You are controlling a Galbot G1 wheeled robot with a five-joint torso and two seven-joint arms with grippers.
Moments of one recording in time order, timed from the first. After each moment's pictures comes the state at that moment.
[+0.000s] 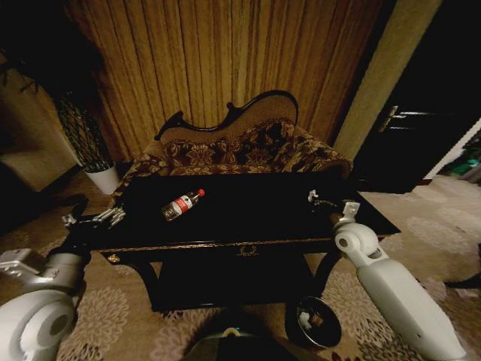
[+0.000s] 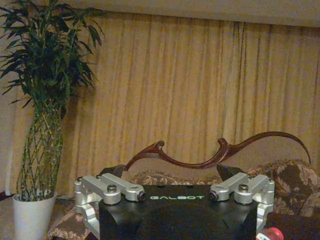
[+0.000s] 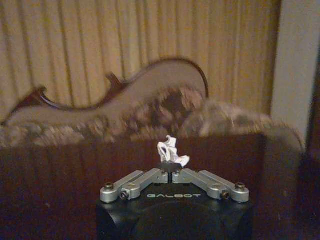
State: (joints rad) left arm 1.64 -1.16 -1.09 -2.50 -0.78 0.40 -0.15; right arm -1.15 0.84 0.52 1.95 0.83 -0.37 0.32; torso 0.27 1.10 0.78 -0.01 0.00
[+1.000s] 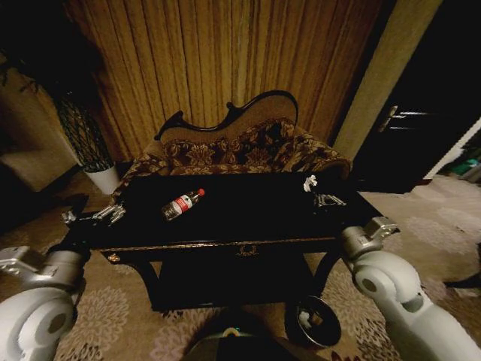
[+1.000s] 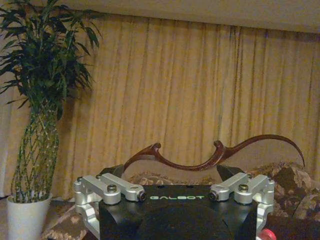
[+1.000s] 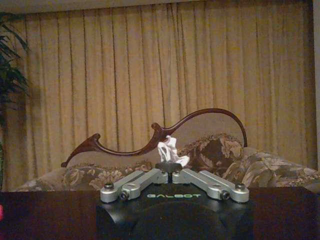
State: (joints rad) left arm 1.63 -1.15 -1.09 -2.50 -0.80 0.39 -0.15; right arm -1.45 0.91 0.70 2.39 0.78 -0.32 0.28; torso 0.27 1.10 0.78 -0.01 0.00
